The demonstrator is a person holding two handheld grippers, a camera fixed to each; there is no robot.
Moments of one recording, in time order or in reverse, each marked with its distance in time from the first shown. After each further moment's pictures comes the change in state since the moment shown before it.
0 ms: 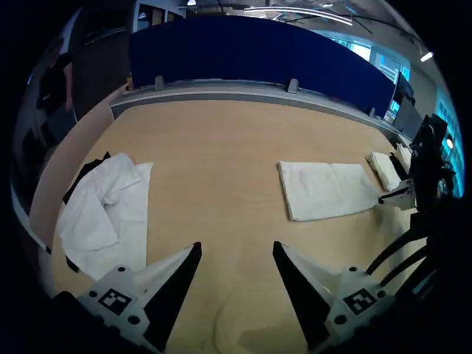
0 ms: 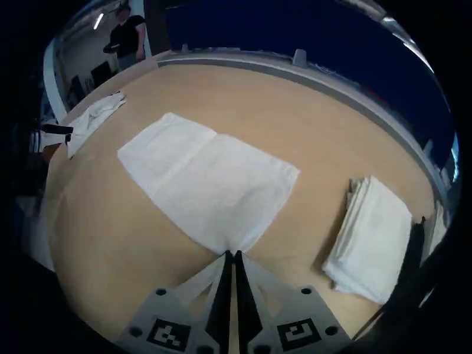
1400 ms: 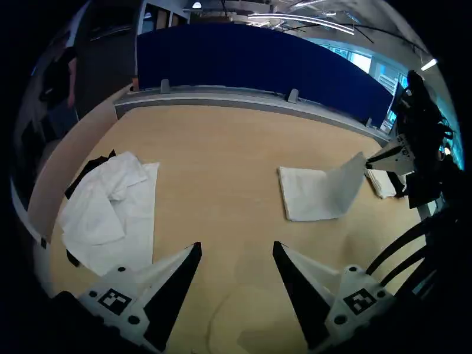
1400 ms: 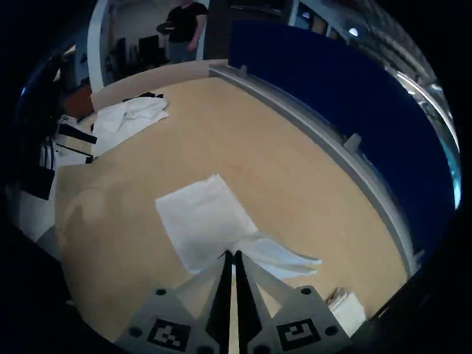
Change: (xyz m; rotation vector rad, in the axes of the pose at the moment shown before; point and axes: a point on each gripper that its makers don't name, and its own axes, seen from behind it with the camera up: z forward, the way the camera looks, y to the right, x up) left arm 0.004 -0.010 -0.023 -0.027 0.040 -0.044; right arm 0.149 -0.075 -0.024 0.054 0.042 -0.363
